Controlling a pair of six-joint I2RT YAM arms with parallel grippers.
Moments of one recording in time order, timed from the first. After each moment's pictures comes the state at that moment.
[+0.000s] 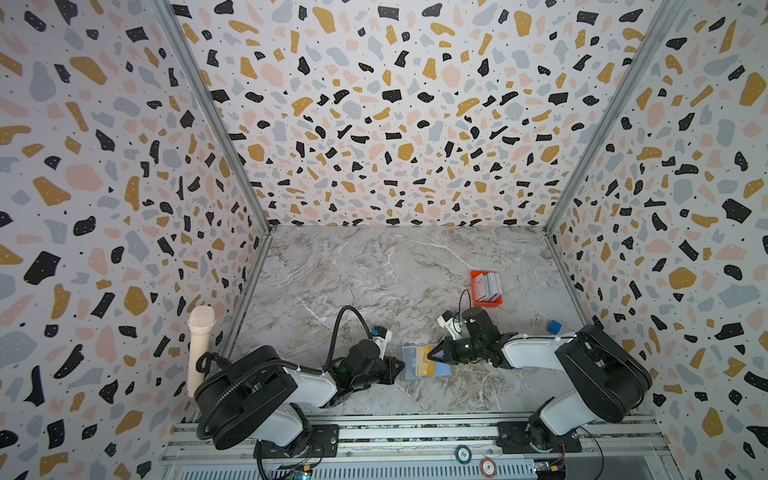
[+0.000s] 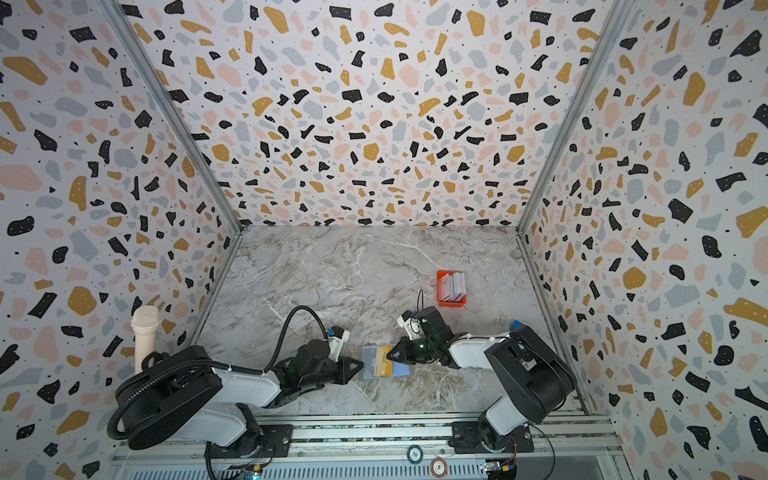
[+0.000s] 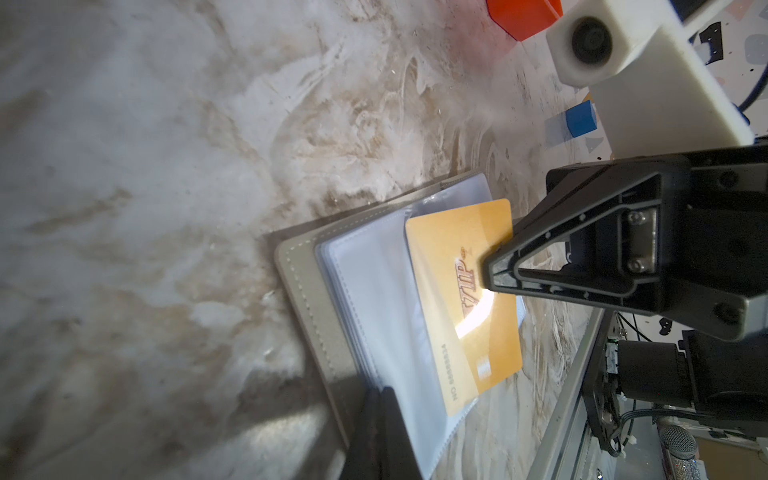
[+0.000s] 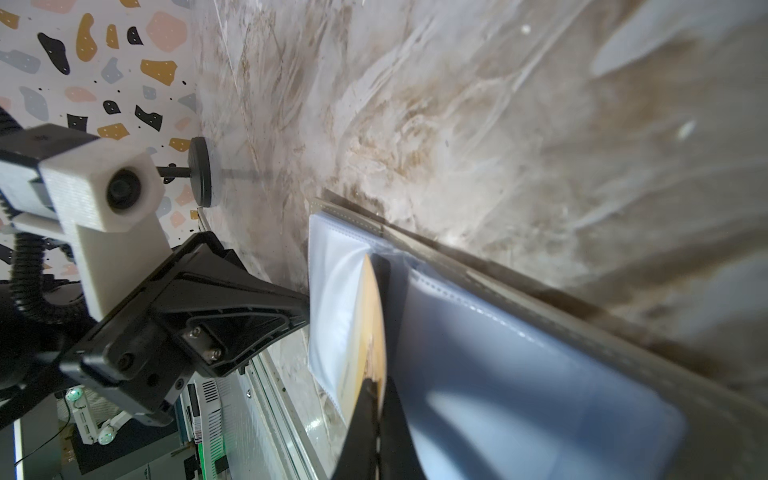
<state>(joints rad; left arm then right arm) -0.86 1.43 0.22 0.59 0.23 -0.81 0.62 1.54 0.48 0.19 -0.69 0.67</state>
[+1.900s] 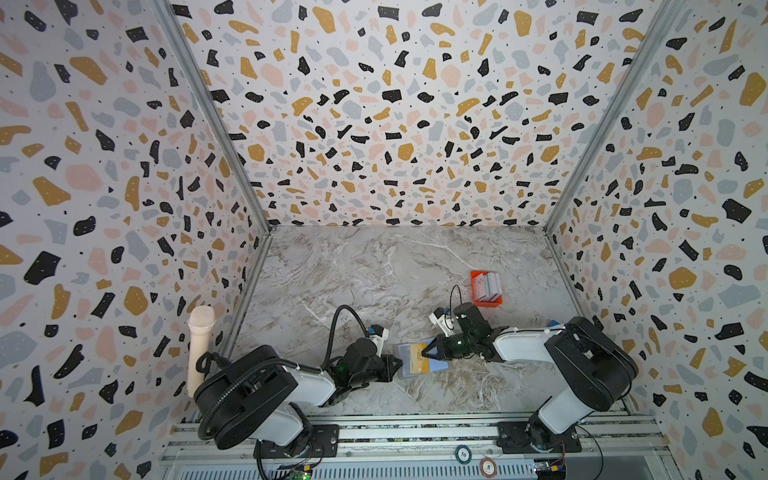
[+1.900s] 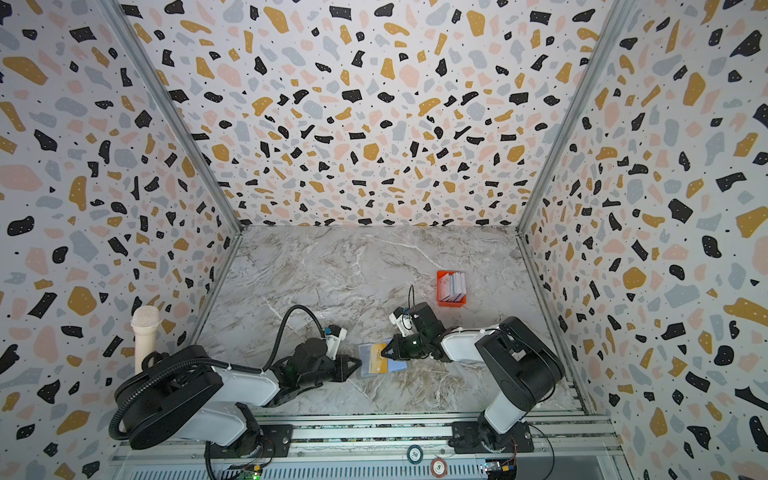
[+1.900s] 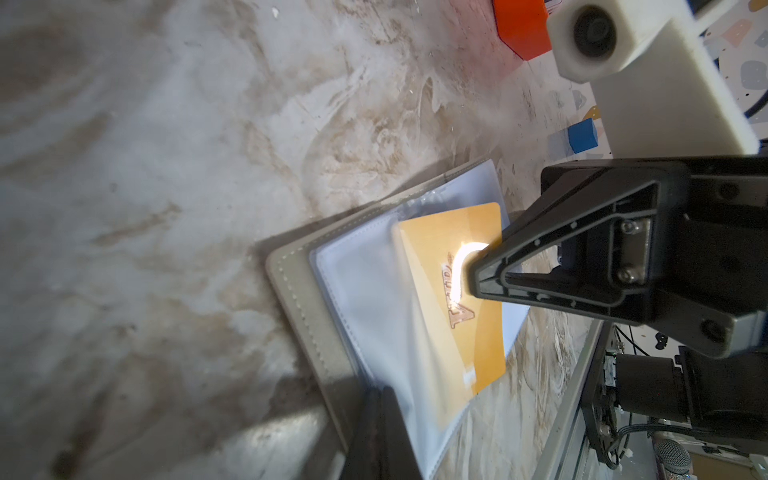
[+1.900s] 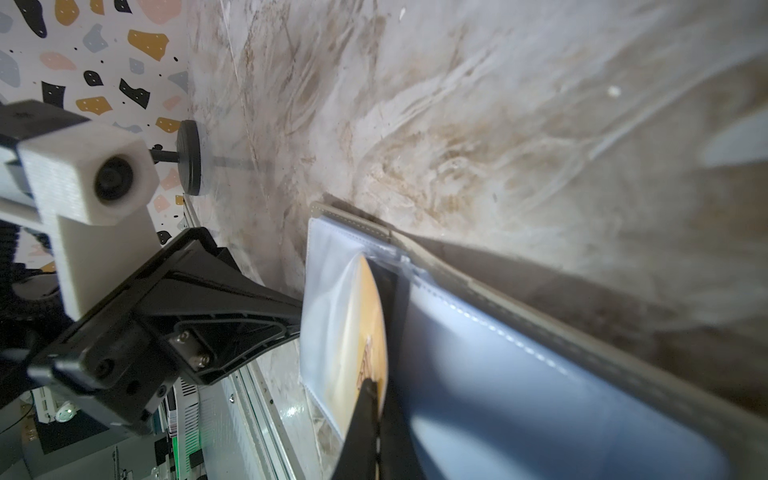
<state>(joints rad) -0.82 1.43 0.21 0.61 0.23 -0.82 0.65 1.61 0.57 0.15 -0.68 0.59</state>
